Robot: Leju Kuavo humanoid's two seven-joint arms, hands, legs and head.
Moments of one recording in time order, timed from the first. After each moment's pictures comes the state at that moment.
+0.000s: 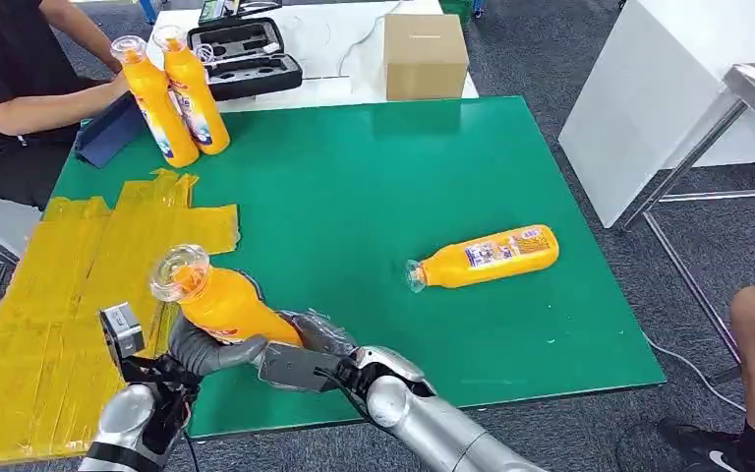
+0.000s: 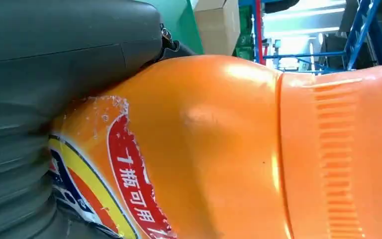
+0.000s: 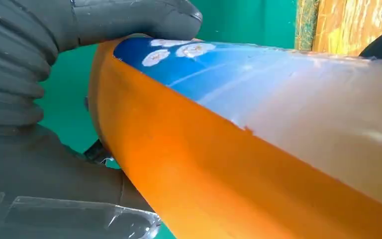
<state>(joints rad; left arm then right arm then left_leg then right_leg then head) -0.12 -0.02 -0.21 -1.39 0.17 -0.34 -0.35 -0.41 0.19 0.84 -0.96 0.37 0.07 -0.16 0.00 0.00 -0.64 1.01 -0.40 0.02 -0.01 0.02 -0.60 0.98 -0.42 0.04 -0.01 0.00</state>
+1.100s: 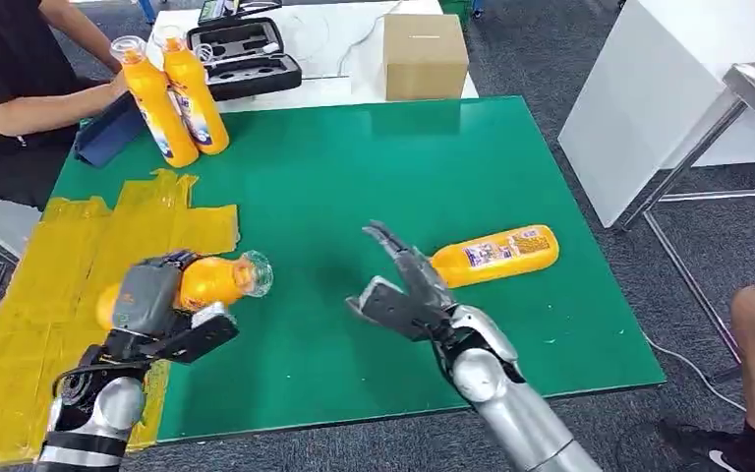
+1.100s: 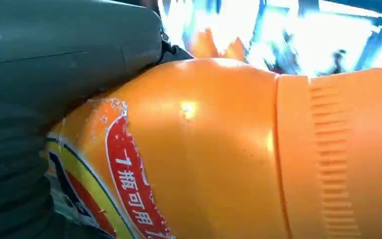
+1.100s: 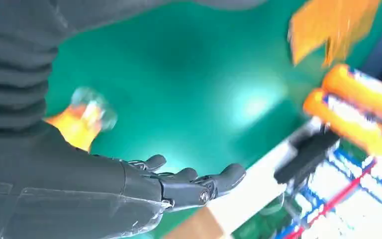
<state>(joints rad) -0.16 0.07 -0.09 -1.46 -1.10 0.27 -0.15 -0.28 -0.03 0.50 -1.43 0.46 0.01 -0.08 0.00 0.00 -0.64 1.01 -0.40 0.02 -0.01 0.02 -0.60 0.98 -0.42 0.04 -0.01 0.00</state>
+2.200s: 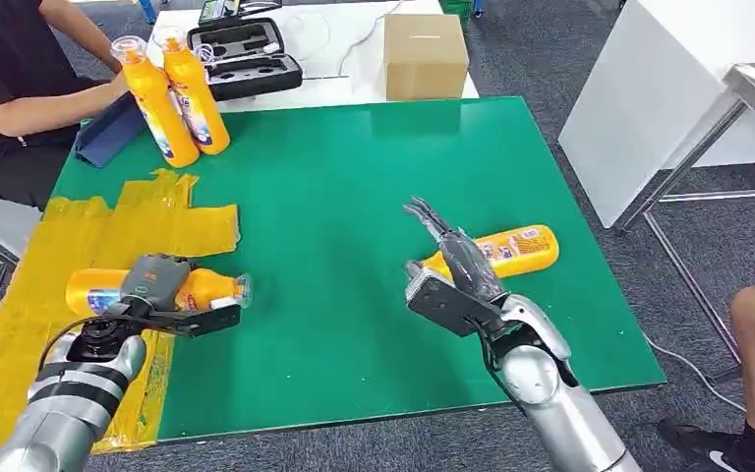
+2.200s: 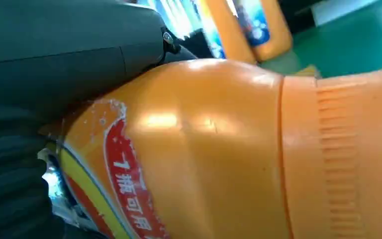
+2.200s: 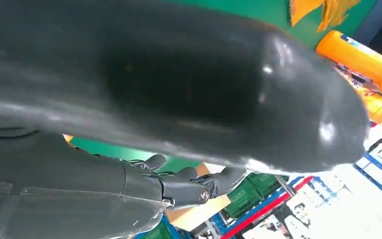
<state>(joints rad) -0.52 0.14 -0.16 -0.78 -1.42 0.21 -0.11 -0.24 -0.12 0.42 -1.63 0.46 0.07 -0.06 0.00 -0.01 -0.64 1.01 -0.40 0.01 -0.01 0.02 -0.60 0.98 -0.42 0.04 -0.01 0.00</state>
